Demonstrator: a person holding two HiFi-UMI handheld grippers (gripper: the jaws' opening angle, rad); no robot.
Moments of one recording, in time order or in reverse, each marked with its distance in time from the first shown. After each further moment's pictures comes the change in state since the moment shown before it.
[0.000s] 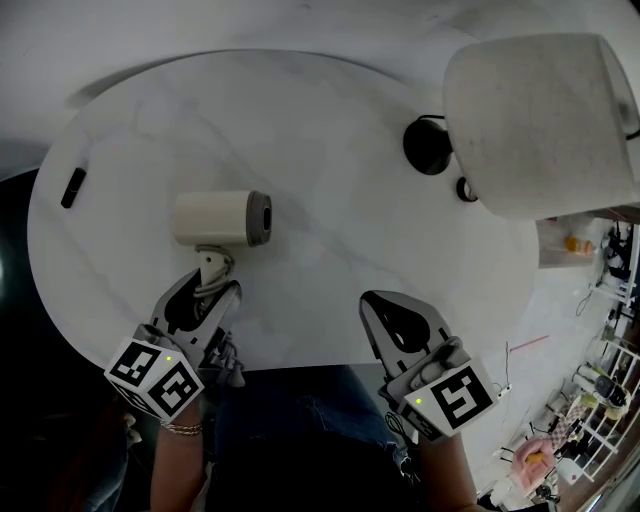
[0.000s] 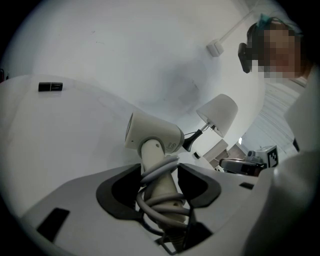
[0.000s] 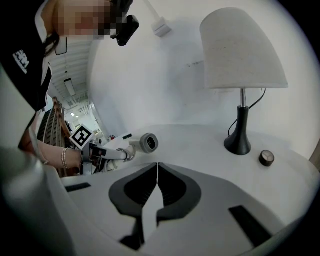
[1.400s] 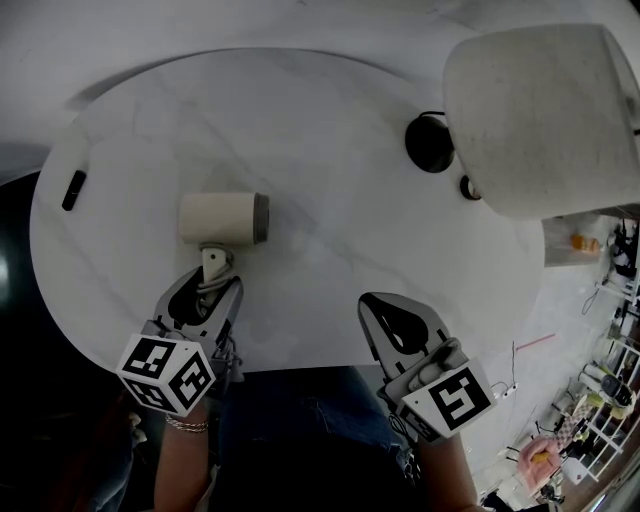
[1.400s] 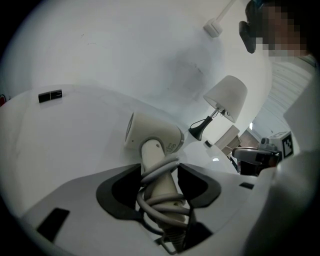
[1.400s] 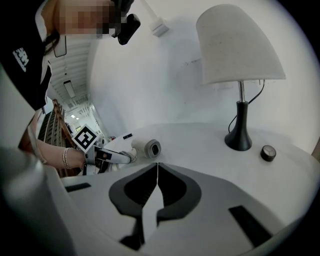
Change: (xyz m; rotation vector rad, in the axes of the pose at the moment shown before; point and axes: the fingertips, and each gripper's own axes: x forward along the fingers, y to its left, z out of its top) left arm 0.011 0.013 -0.013 0.099 0.091 0.118; right arm 0.001 -0.001 -0.009 0.013 0.001 0.006
